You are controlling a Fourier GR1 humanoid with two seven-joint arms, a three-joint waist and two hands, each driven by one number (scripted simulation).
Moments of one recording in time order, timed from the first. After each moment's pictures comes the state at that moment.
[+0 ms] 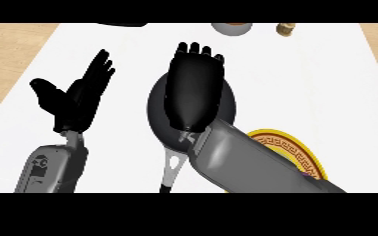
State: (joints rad) left arm -0.27 0.15 0.00 -1.53 0.11 0.05 0.25; right arm -0.90 -0.02 0.67 -1.41 1.28 0.13 1.20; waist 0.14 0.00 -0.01
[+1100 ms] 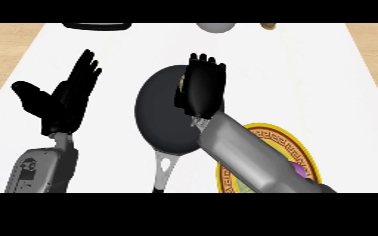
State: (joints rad) left arm -0.25 0.17 0.05 -1.54 0.11 0.07 0.23; right arm -0.84 -0.01 0.68 -1.12 1.21 -0.22 1.15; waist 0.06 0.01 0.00
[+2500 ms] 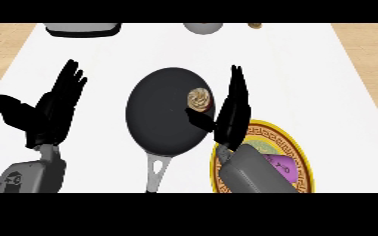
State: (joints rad) left arm -0.16 0.18 0.10 -1.57 0.12 0.07 0.22; right arm -0.46 -0.01 0.60 -1.23 0.95 -0.97 0.96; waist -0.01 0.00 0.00
